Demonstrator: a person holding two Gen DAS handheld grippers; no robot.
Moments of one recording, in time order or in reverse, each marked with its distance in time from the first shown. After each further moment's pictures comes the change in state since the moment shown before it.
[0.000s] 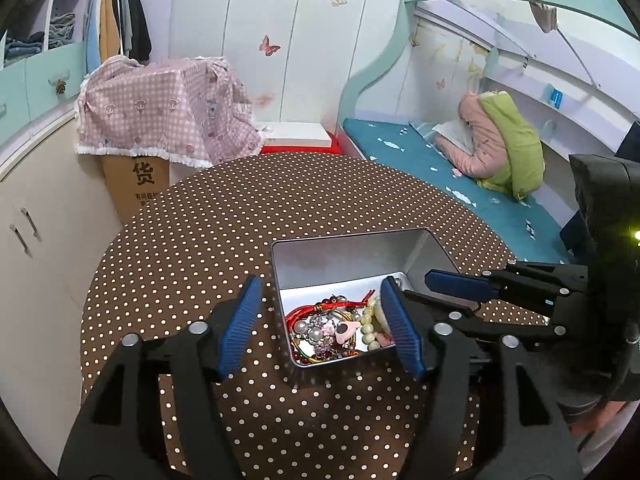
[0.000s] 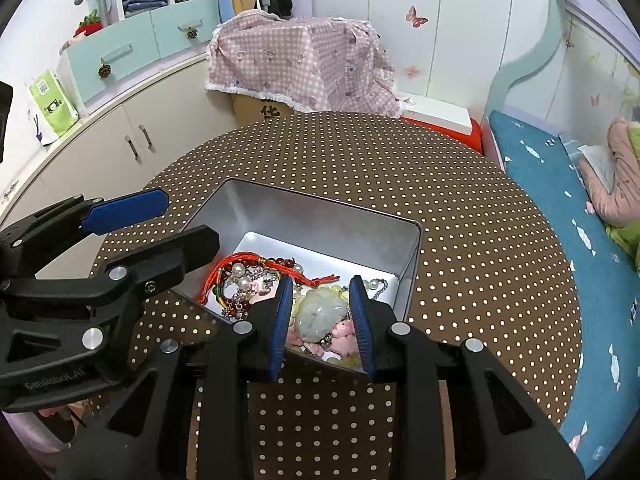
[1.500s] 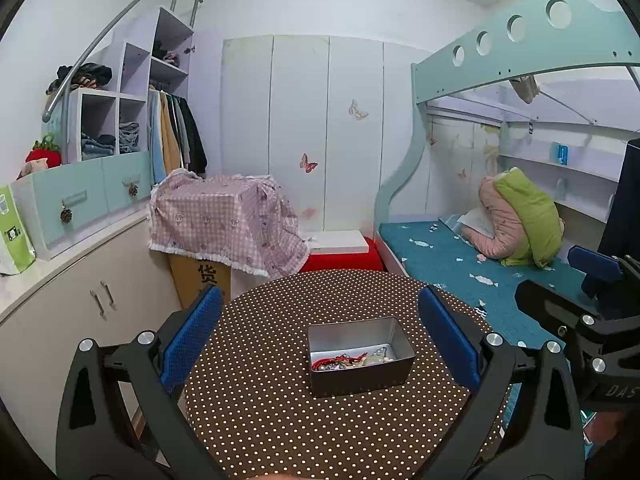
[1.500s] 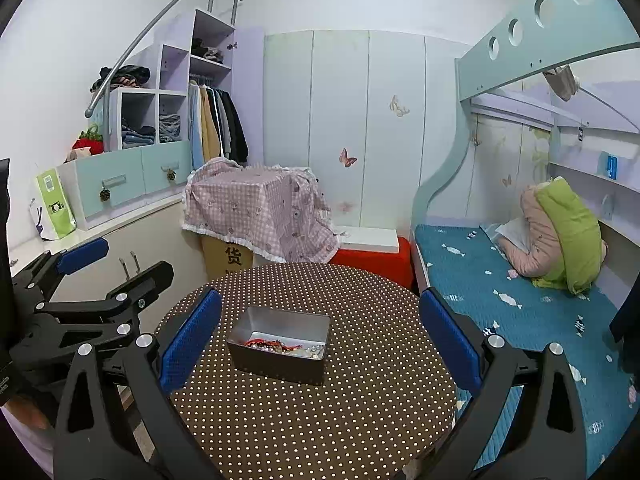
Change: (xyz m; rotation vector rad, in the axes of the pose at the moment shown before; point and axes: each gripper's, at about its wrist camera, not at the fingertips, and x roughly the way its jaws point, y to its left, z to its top) left arm -0.206 -0.066 -0.003 0.053 -0.397 0.202; right arm -0.213 0.030 -0.045 0.069 -0.524 -0.202
